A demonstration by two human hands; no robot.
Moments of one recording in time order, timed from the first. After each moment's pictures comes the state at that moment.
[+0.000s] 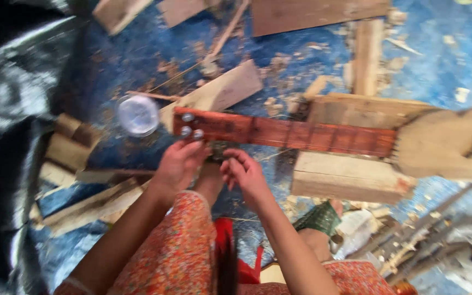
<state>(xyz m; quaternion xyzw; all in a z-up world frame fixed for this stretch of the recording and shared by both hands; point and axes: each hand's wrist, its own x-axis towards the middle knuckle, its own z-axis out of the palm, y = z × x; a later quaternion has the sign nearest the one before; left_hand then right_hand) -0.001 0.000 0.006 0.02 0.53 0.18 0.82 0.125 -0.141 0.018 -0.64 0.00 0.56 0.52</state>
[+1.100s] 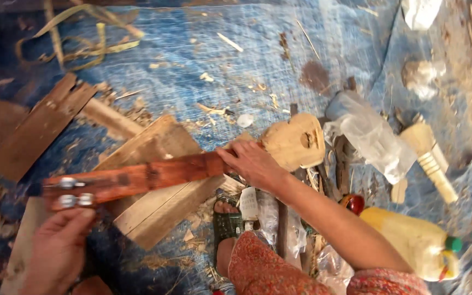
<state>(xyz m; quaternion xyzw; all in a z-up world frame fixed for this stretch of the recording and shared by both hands) 0.201 -0.055 0.109 0.44 0.36 0.02 0.82 0.445 -0.440 0.212 -0.86 -0.51 0.07 -0.02</state>
